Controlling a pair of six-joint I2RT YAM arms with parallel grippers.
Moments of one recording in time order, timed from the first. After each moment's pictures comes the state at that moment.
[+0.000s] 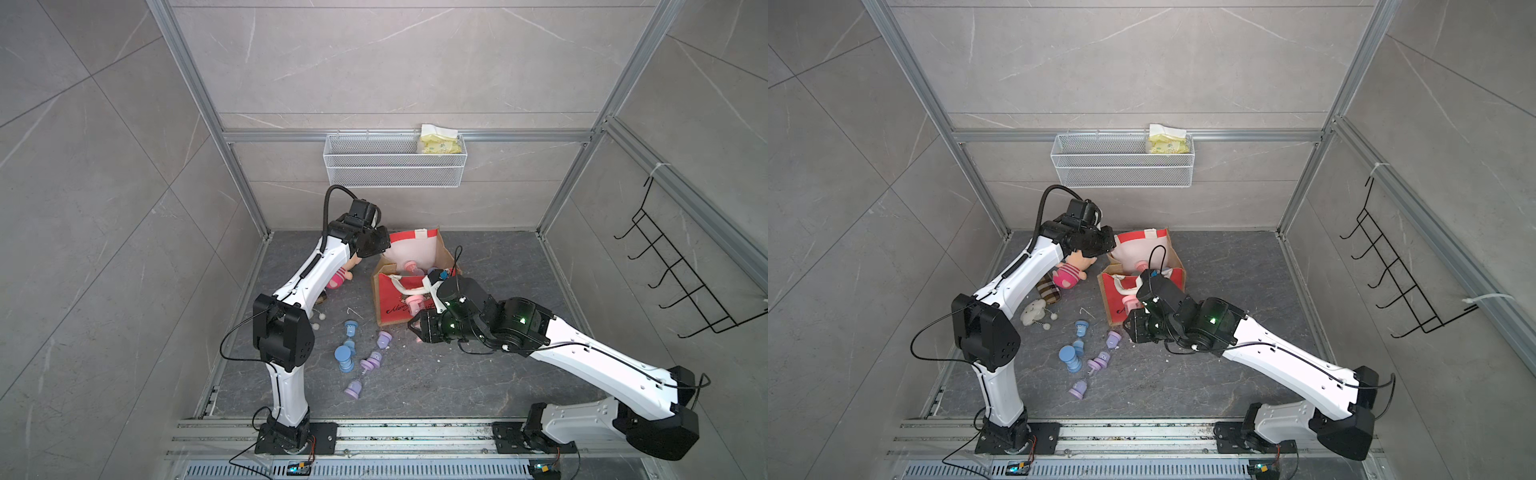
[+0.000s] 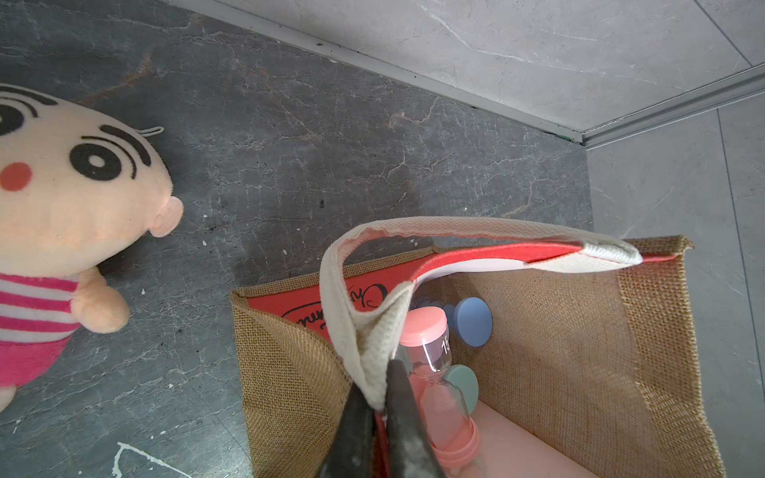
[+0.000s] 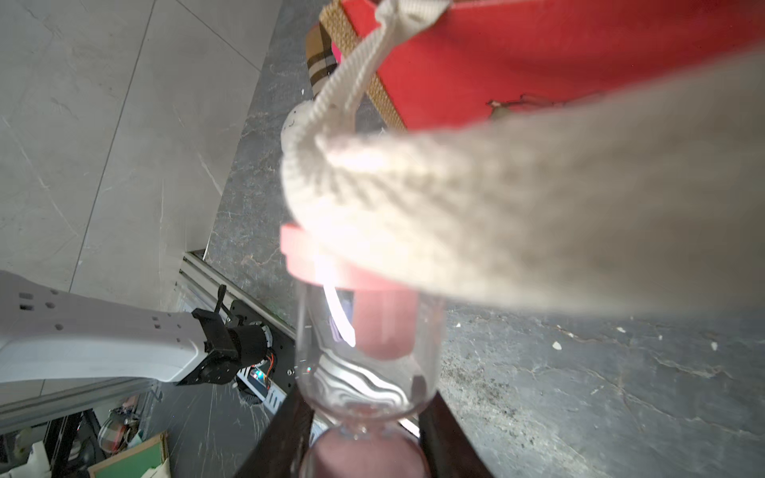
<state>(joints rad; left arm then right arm) -0.44 1.92 1.89 -0.78 0.17 -0.57 1.02 1.28 1.36 -0.87 0.00 0.76</state>
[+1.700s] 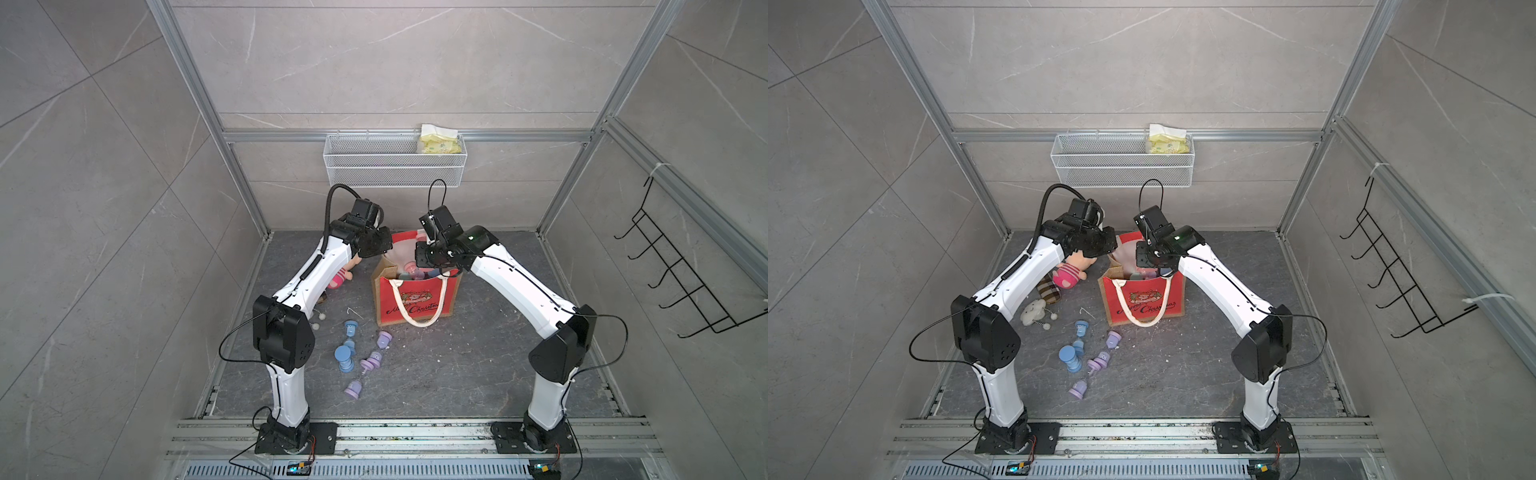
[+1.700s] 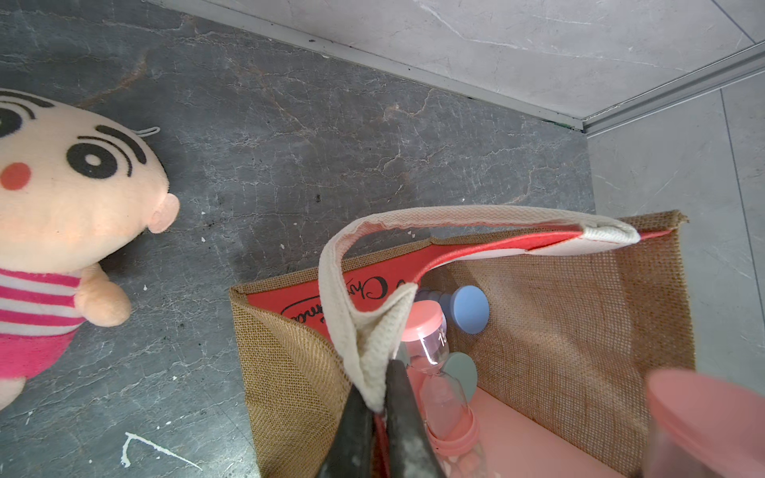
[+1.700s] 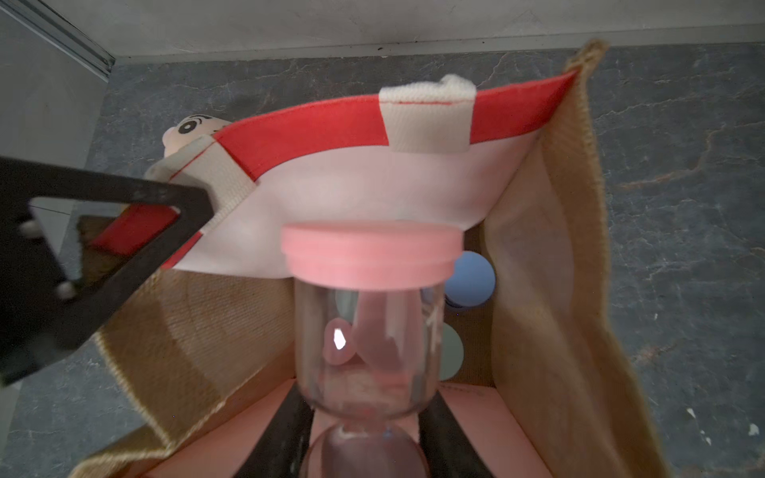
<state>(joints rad) -0.46 1.91 1.90 -0.81 0.15 -0.54 0.63 1.92 2.00 -1.00 0.15 0.48</state>
